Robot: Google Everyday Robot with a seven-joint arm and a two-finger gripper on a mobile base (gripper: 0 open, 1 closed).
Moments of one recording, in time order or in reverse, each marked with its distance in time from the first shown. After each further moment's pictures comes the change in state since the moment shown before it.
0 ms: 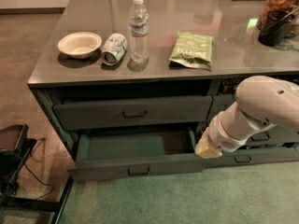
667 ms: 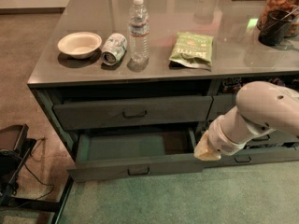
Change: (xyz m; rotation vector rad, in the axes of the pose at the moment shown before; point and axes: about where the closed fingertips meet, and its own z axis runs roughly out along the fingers) arm 0.003 0.003 0.012 -0.006 -0.025 -0.010
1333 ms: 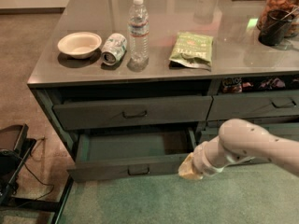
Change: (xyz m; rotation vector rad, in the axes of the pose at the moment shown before) arm 0.011 0.017 0.114 -0.065 -0.123 -0.023
